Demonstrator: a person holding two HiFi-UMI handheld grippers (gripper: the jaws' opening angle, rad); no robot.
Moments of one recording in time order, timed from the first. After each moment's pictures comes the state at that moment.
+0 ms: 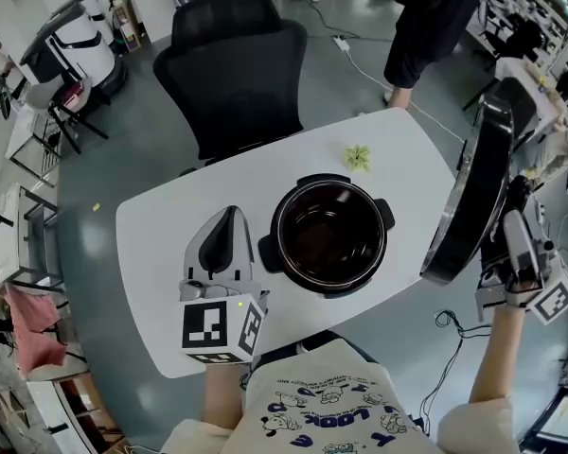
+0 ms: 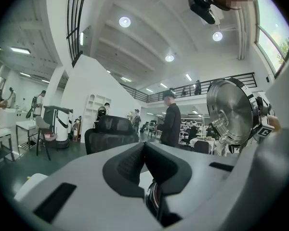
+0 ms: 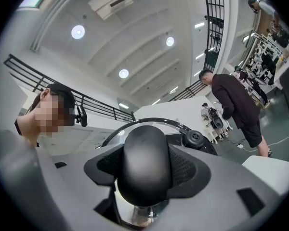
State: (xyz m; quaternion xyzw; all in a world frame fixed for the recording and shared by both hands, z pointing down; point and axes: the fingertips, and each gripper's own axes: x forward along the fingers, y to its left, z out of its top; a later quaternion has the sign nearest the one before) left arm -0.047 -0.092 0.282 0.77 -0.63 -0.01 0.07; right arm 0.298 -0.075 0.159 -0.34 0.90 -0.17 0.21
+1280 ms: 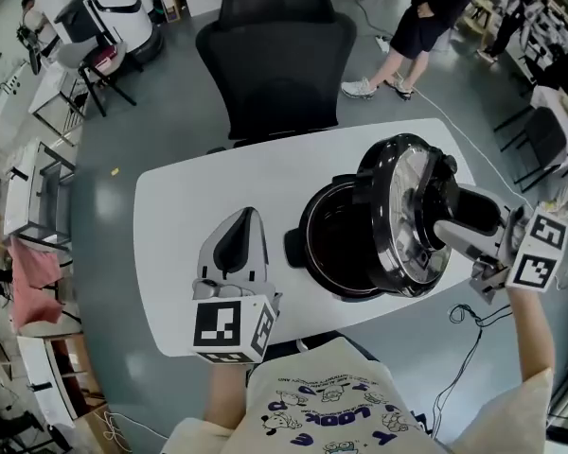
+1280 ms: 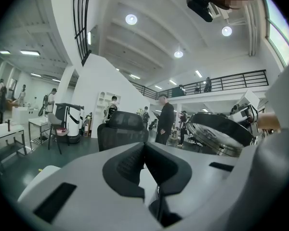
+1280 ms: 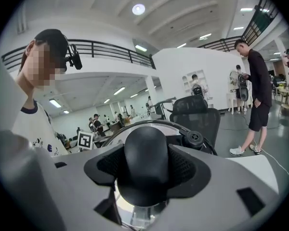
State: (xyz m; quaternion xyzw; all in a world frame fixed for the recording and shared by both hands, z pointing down) left arm -0.078 -0.079 0.301 0.74 -0.67 0.00 0.10; right arm 0.170 -0.123 0.251 -0.17 0.96 -0.18 -0.14
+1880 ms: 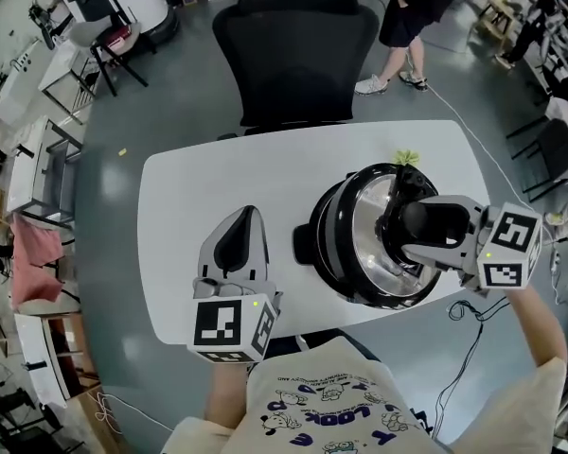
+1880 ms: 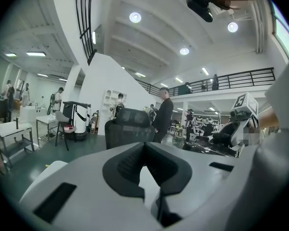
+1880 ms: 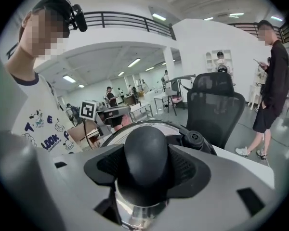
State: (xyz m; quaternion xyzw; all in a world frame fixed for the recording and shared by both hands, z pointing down) left arm -0.097 -0.076 0.319 0.71 -0.69 0.01 0.12; right arm 0.118 -0.110 0.325 -0.05 0.94 -0.14 -0.30
